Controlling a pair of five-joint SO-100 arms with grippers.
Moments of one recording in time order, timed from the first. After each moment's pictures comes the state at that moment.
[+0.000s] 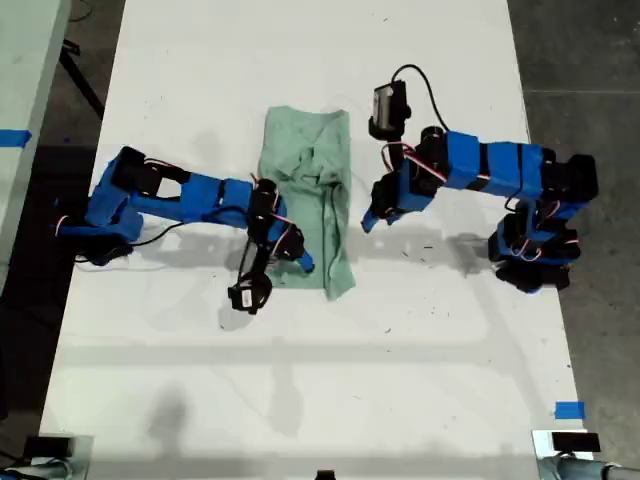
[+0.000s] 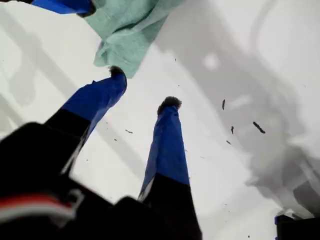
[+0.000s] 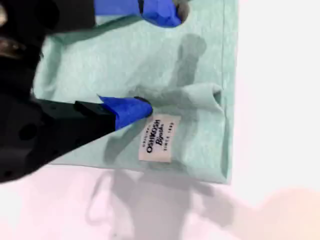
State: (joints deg) arm 0 0.1 52.6 54.3 83.7 19.6; arm 1 3.1 93.4 77.8 90.7 -22.7
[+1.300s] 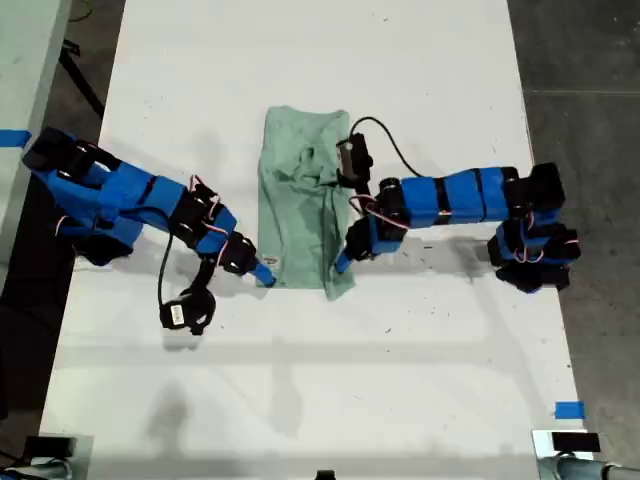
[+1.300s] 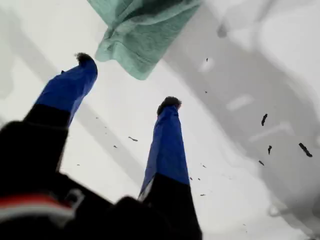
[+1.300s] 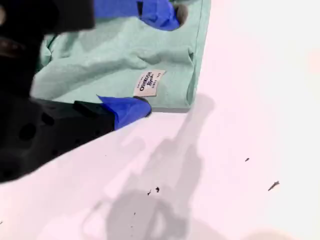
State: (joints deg) arm 0 12.0 85.6 94.0 71.2 4.7; arm 1 -6.7 75.3 71.6 84.4 -18.6
